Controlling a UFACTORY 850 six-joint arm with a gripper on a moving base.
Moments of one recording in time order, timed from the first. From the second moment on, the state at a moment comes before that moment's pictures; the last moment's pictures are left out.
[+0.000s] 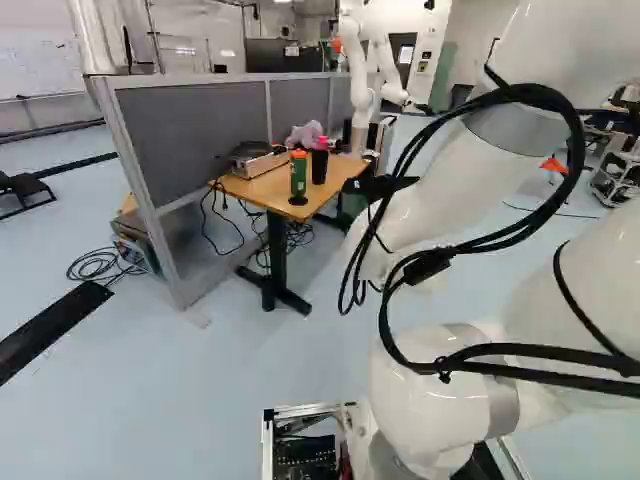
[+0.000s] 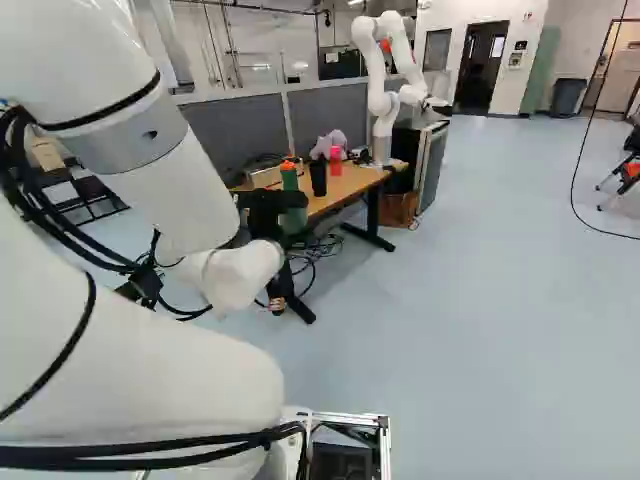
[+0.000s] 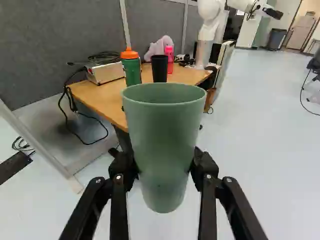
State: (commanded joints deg) arm 0.0 16.0 -5.0 0.0 50.0 0.0
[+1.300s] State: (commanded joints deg) arm 0.0 16.0 -5.0 0.0 50.0 0.0
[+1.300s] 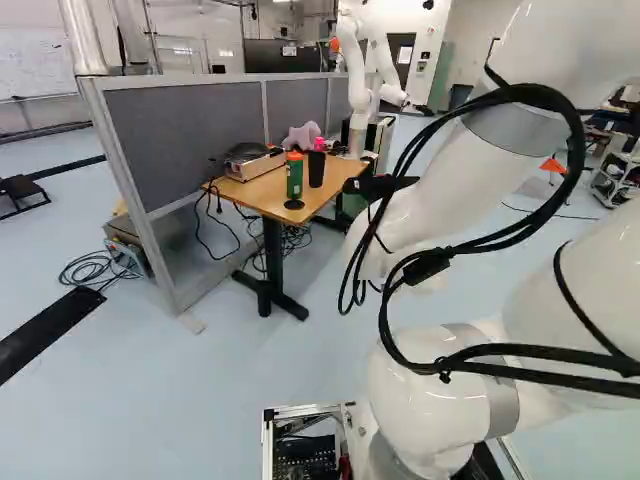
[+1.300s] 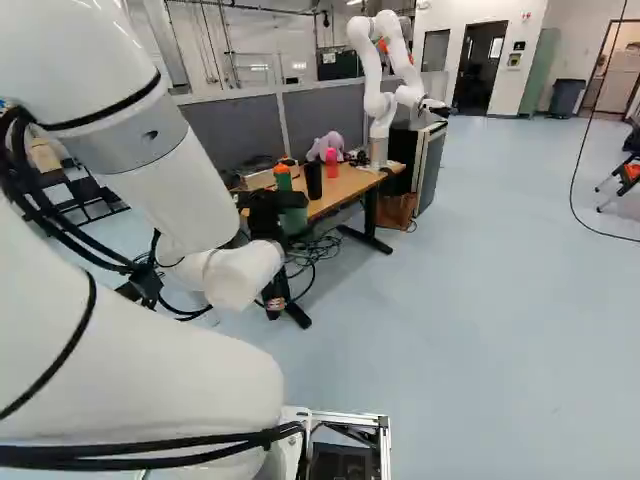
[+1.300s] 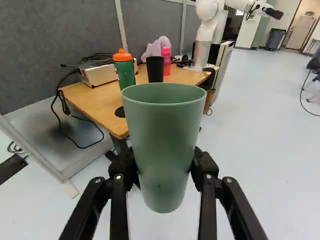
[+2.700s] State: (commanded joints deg) arm 0.0 16.0 -5.0 0.0 50.0 0.0
